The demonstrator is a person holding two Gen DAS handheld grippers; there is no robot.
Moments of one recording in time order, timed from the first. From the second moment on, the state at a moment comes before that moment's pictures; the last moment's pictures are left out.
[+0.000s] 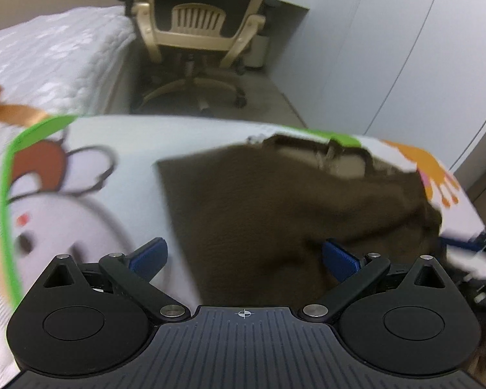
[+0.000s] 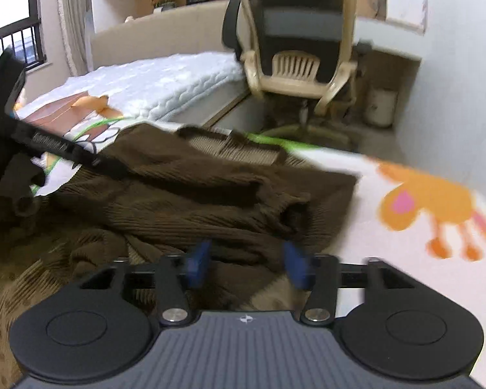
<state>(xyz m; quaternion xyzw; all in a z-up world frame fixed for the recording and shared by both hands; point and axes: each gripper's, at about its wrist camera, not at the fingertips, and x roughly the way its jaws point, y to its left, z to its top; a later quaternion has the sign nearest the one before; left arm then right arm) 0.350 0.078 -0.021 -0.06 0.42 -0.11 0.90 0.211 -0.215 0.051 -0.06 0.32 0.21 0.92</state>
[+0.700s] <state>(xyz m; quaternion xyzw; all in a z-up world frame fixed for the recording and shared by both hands) 0.176 0.102 -0.029 0.00 0.42 -0.13 0.90 0.131 -0.280 0.049 -0.11 0.35 0.19 0.91</state>
